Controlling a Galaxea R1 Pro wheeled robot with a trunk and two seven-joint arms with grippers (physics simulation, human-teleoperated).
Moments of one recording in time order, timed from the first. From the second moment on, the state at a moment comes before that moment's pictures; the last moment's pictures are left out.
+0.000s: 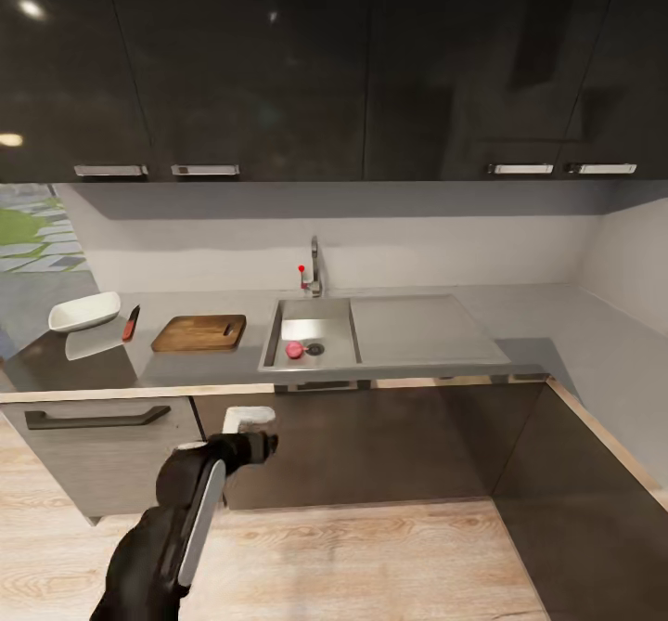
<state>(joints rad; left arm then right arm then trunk) -0.35 -0.15 -0.04 -1.55 0.01 0.96 0.05 0.18 0.11 -0.24 -0.82 0.16 -0.53 0.21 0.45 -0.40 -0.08</state>
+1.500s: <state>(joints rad) -0.97 -0.14 -0.09 -1.00 0.04 1.00 0.18 0.18 0.11 -0.24 -0.79 0.17 -0.53 0.21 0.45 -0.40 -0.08</state>
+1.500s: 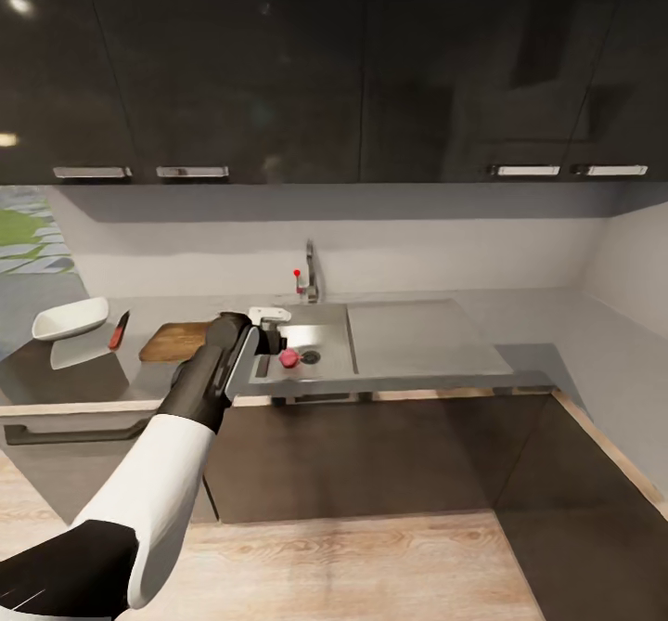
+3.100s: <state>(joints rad) -0.97 -0.14 -0.09 -0.73 0.04 0.86 0.18 0.18 0.11 -0.24 -0.76 0.16 -0.53 0.21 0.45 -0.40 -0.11</state>
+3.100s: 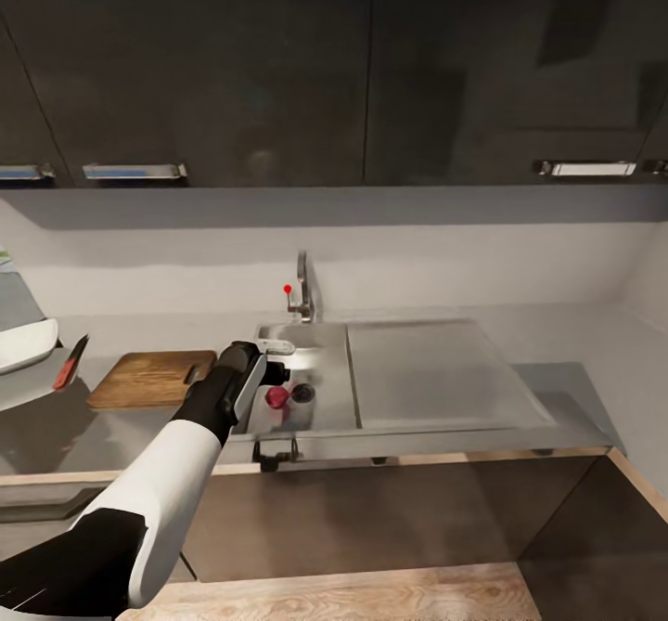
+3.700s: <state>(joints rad) -0.97 -0.14 -0.09 -0.70 0.07 0.86 0.17 0.18 0.11 -0.24 -0.76 0.16 -0.53 0.21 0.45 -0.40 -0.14</state>
